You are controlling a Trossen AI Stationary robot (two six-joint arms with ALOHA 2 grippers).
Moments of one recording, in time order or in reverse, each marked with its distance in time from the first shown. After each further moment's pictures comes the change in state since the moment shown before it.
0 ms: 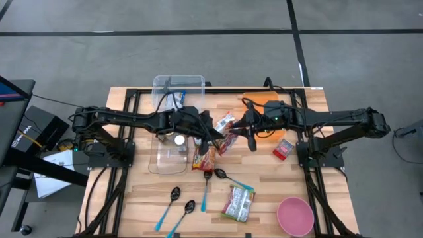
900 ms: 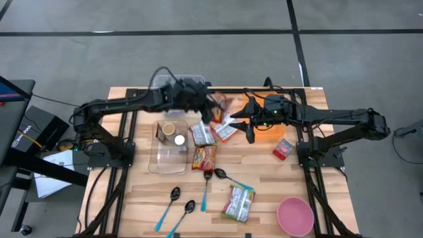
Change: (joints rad) left arm 0.206 0.000 0.290 -0.383 -0.171 -0.174; right arm -0.091 0.000 0.000 -0.002 -0.001 0.039
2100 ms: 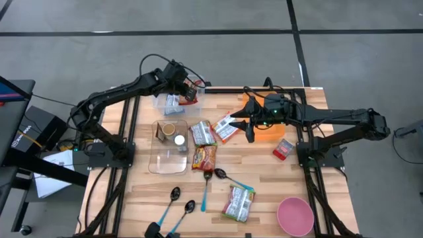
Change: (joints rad) left arm 0.351 0.000 -0.112 -0.210 -0.109 -0.011; right arm -0.011 0.000 0.000 0.003 -0.002 0.023
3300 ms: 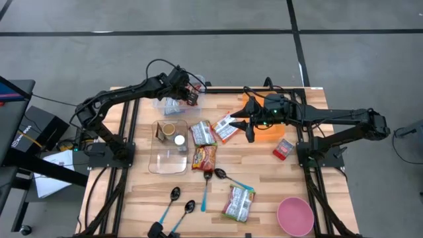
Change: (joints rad) left arm 0.001 0.064 -0.065 0.047 -0.006 -0.023; right arm -0.001 0.000 0.000 -0.004 0.000 0.000
